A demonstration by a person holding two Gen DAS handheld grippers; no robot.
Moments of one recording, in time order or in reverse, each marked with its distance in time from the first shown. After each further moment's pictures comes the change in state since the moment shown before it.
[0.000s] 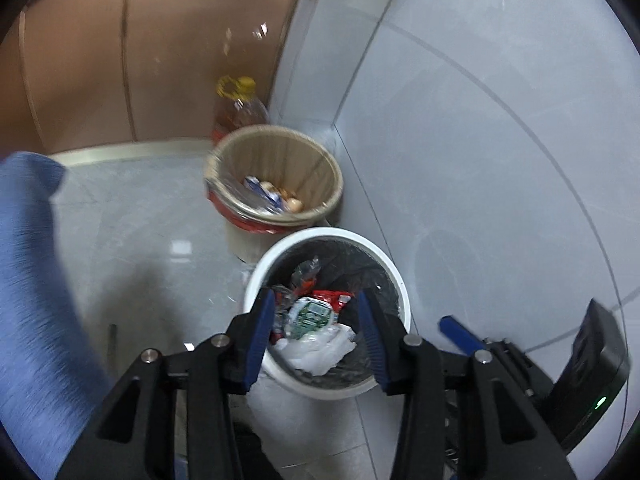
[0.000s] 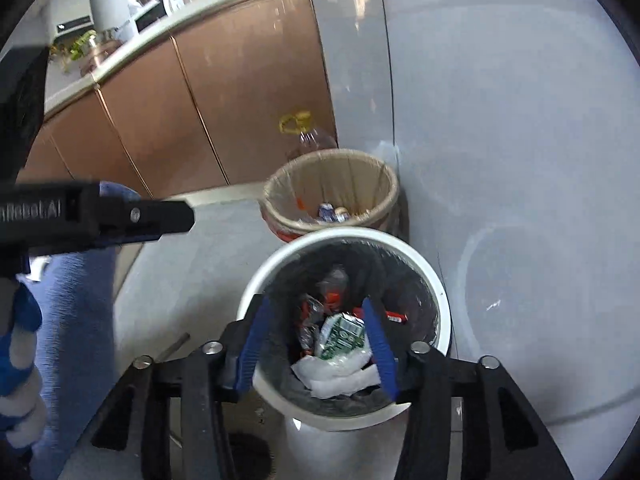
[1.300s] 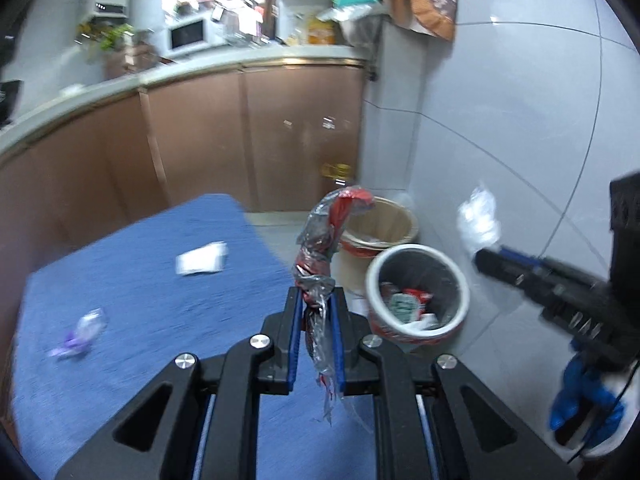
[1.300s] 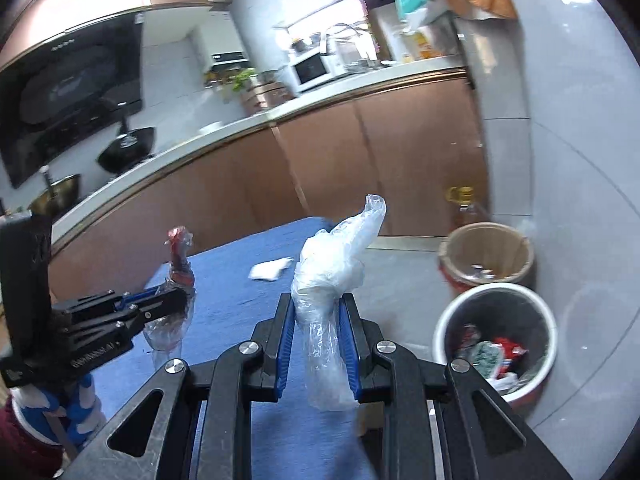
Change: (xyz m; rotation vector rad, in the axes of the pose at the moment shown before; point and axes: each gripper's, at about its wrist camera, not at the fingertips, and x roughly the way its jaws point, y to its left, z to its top) left arm -0.232 0.019 -0.136 0.069 -0.283 0.275; right arm -0.144 0.096 -0.015 -0.141 -0.163 0.425
